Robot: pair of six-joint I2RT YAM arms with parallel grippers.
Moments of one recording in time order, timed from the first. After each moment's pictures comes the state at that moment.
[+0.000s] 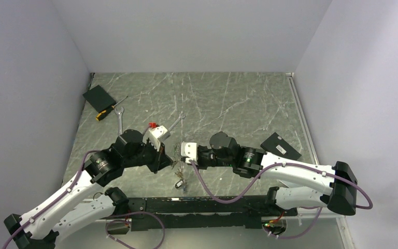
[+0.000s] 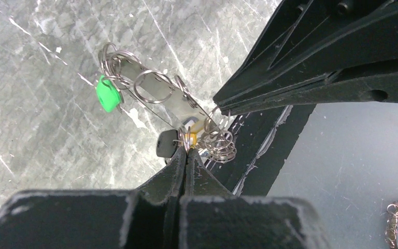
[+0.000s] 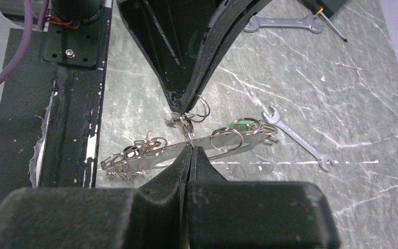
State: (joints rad) left arm -0.77 0.71 0.76 -0.61 0.32 -0.23; right arm 1.15 1.14 0.84 -0.07 -0.24 -0.43
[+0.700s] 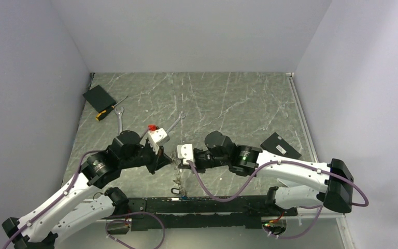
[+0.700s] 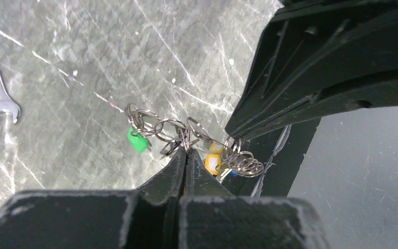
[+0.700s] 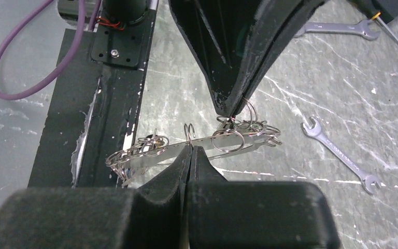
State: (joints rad) left arm -0.77 0.68 0.76 -0.61 0.32 -0.11; right arm 1.15 1.19 0.87 -0.12 -0.38 -0.40
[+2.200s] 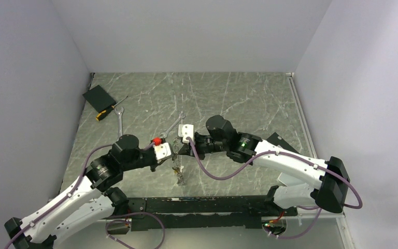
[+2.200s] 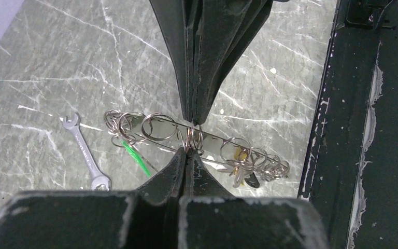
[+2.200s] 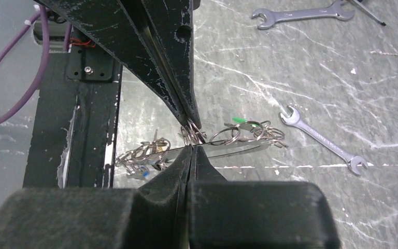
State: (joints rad) left arm -0.78 0.63 0.65 -0.39 0.35 0.35; right arm 1.01 1.26 0.99 -0.16 -0.46 -0.33
